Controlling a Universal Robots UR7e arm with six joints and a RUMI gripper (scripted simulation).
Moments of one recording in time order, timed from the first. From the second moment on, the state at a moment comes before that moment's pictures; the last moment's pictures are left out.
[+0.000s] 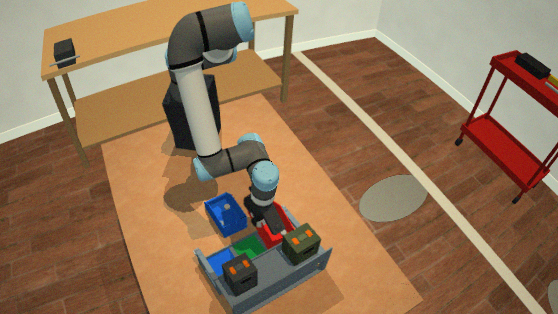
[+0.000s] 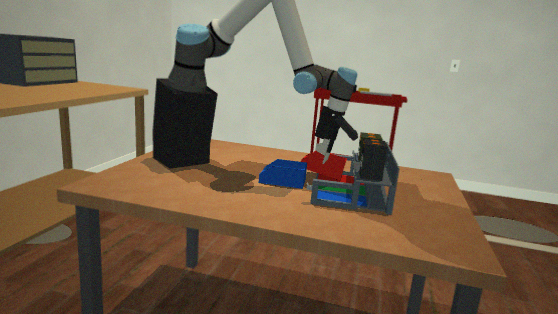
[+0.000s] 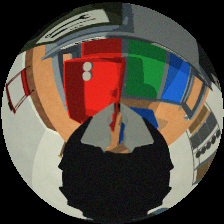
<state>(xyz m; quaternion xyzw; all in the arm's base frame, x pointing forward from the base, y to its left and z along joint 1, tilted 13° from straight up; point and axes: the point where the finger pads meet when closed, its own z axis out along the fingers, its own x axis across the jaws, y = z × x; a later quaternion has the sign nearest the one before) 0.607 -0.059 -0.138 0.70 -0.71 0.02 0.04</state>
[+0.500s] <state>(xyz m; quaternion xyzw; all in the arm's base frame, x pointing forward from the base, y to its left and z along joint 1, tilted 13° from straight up) 0.608 -0.059 -0.138 0.70 -0.71 0.02 0.04</state>
